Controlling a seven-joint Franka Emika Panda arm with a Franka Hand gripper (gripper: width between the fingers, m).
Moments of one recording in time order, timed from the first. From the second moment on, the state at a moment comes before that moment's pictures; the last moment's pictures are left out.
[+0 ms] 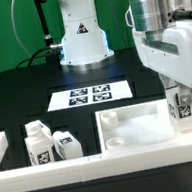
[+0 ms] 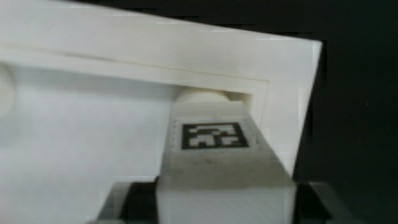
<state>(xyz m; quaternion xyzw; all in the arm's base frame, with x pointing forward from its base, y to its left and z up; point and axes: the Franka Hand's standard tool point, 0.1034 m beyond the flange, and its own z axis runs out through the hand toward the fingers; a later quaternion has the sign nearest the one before) 0.639 0.109 0.081 -0.70 0.72 -0.01 0.06</state>
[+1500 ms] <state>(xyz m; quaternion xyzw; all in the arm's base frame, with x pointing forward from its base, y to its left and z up) 0.644 0.121 0.082 -0.98 0.17 -0.05 0.01</state>
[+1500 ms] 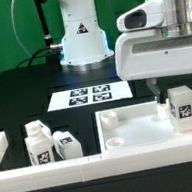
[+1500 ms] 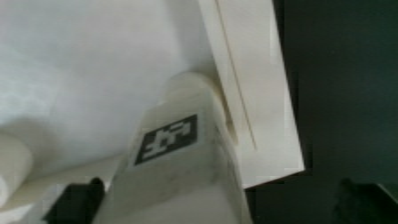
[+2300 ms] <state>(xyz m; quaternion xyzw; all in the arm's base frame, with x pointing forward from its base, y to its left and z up) 0.643 0.109 0.078 -0.85 0.52 -0.04 0.03</state>
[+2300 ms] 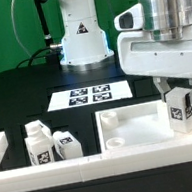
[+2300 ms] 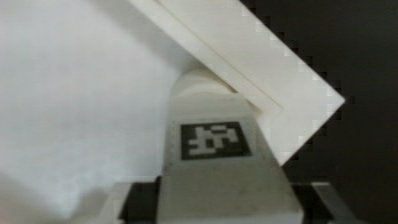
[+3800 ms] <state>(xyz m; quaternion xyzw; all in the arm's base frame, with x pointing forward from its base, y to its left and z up) 0.643 0.109 0.077 -0.99 0.13 -0.04 0.02</state>
